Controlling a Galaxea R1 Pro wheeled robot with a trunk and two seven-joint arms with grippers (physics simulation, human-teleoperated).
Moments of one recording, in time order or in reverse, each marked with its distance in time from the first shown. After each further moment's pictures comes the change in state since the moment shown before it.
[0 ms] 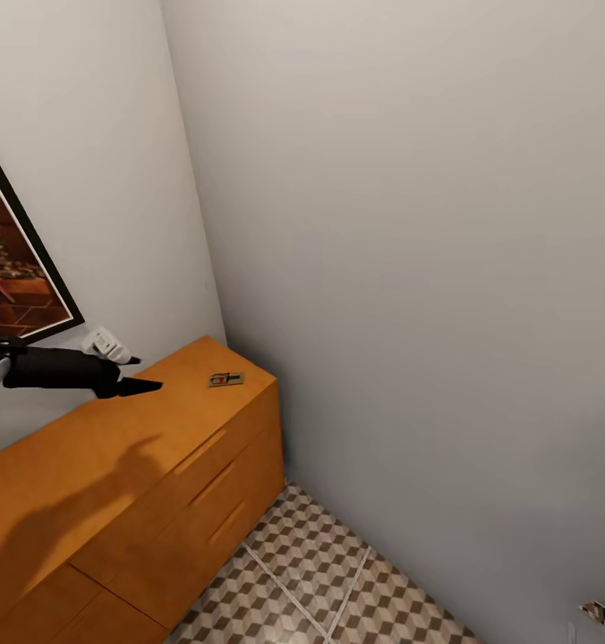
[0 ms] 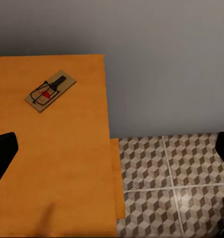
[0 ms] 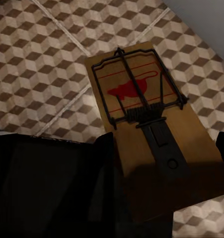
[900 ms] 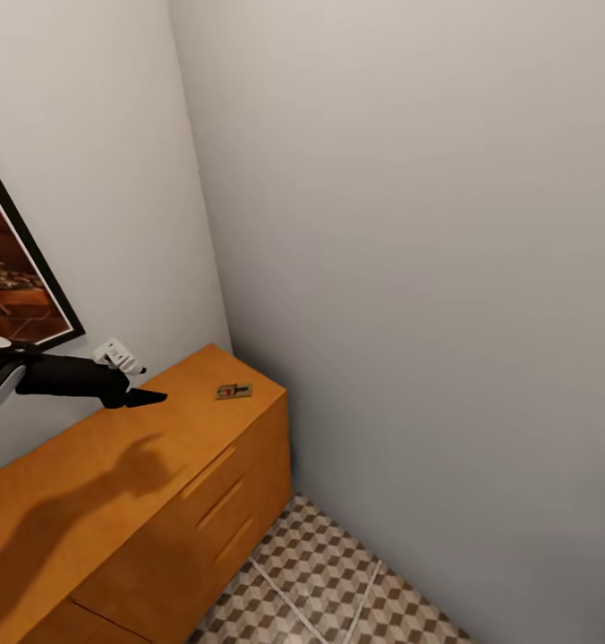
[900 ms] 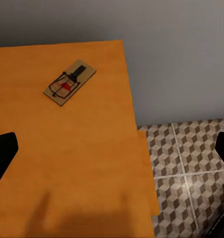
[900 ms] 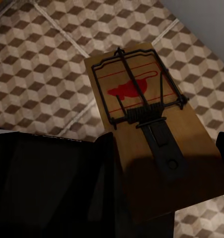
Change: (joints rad) left arm 0.000 -0.004 -0.061 -0.002 -0.038 0.000 -0.002; right arm 0.004 0.003 -0.001 0.000 0.000 0.002 -0.001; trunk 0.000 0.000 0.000
